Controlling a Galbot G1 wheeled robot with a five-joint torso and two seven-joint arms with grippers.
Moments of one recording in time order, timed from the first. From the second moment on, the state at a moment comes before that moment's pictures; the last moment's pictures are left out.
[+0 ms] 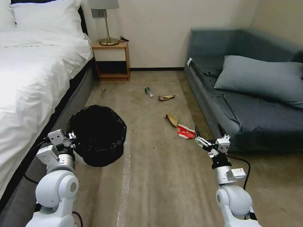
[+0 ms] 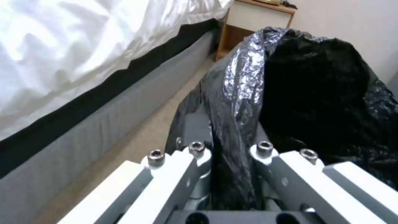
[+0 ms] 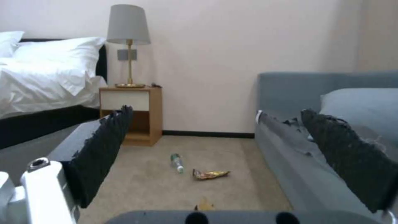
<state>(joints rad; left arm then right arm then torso) 1.31 -1.40 -0.70 -2.18 -0.45 0.48 -0.41 -1.39 1.47 0.60 1.93 0.15 0.24 -0.15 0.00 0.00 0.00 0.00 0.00</state>
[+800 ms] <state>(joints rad) 1.31 -1.41 -0.69 -2.18 -0.44 0.47 -0.40 -1.39 1.47 0.60 1.89 0.15 0.25 -0.19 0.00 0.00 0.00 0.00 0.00</state>
